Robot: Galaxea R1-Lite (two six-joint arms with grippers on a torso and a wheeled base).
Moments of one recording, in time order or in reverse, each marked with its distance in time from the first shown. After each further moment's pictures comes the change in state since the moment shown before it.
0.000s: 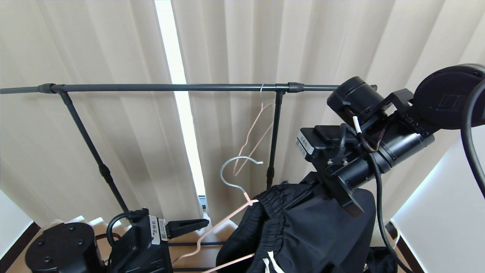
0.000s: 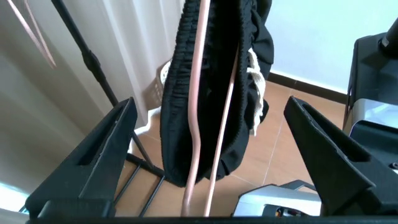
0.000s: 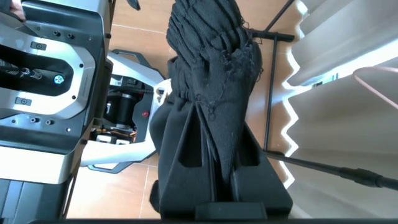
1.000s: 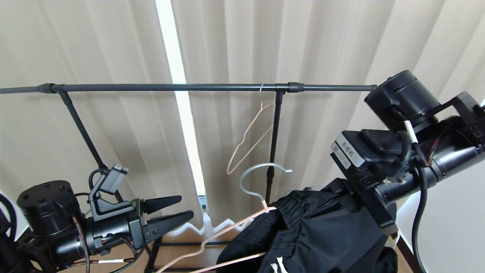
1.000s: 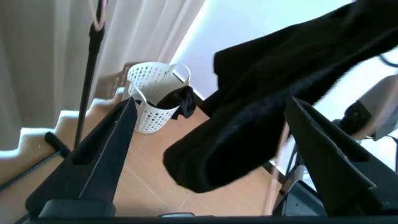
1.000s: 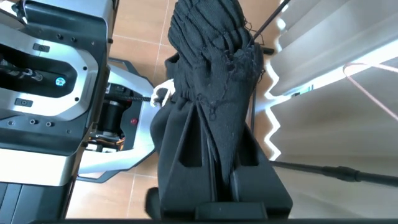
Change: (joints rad) left arm 0.465 0.104 -0.151 0.001 -0.437 -0.506; right arm -0.003 -0.193 0.228 -0.149 0.014 0.006
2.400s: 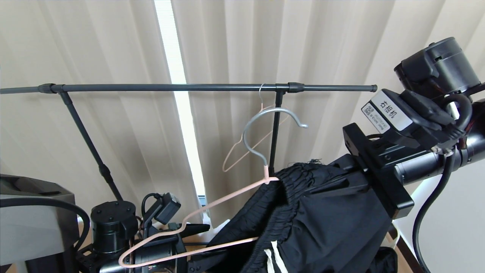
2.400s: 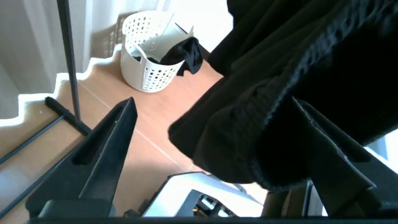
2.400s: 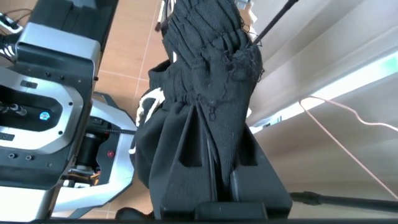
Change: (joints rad) left arm -0.267 0.175 0.008 0.038 0.208 0.196; right arm -0.001 -0.072 0.003 -0.142 0.090 0.077
